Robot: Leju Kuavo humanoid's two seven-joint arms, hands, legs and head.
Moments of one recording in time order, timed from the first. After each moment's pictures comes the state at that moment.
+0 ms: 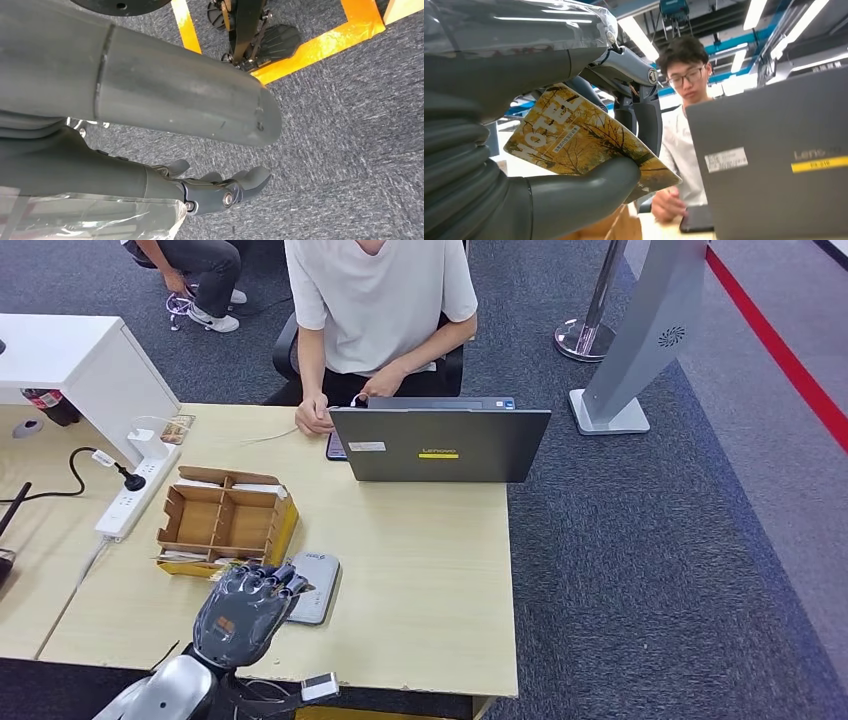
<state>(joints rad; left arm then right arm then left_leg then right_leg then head) 0.08 0.44 -0.43 -1.80 -1.44 0.21 0.10 -0.06 0.14 -1.18 -0.22 0.81 -0.14 -0.27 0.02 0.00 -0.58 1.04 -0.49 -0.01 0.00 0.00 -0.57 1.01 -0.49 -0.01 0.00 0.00</state>
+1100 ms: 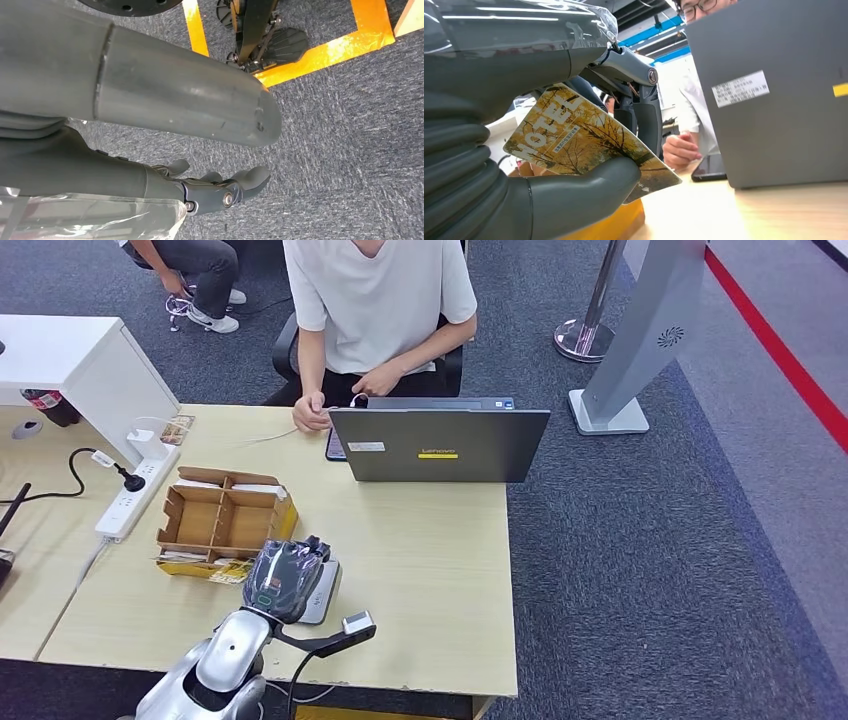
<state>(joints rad) -0.12 0.21 -0.42 -1.41 -1.47 0.17 0.15 -0.06 0.15 -1.18 -0.23 0.89 -0.11 -0.26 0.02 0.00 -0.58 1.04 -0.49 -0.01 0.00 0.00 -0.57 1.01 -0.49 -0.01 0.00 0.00</state>
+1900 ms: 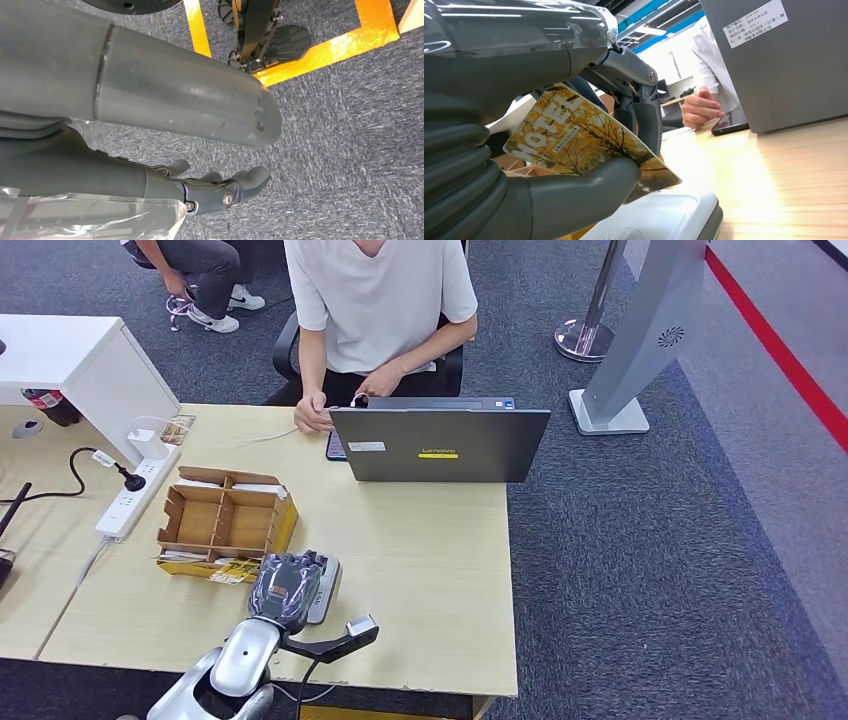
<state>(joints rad) -0.10 0.19 -0.43 -1.37 -1.51 0.06 0.26 -0.06 0.15 -1.18 -0.23 0.89 -0.12 -0.25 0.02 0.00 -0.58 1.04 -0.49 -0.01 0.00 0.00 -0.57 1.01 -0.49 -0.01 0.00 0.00</state>
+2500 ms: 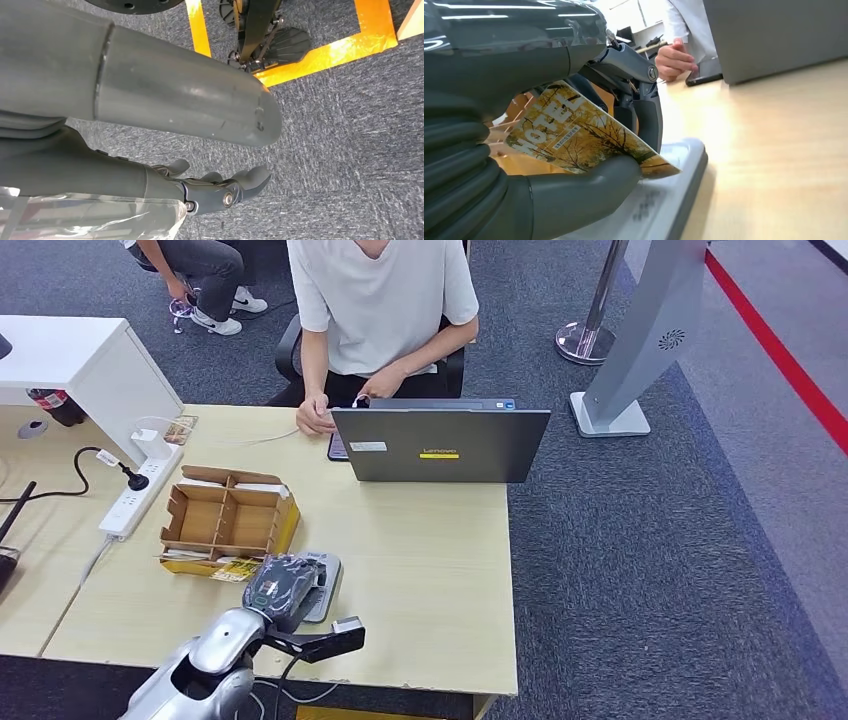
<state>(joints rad) -0.15 0.27 -0.43 -1.37 -1.18 -0.07 0.07 -0.06 0.15 -1.18 -0.23 0.91 -0.10 -0.26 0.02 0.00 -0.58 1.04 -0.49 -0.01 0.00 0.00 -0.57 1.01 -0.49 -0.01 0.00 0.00</state>
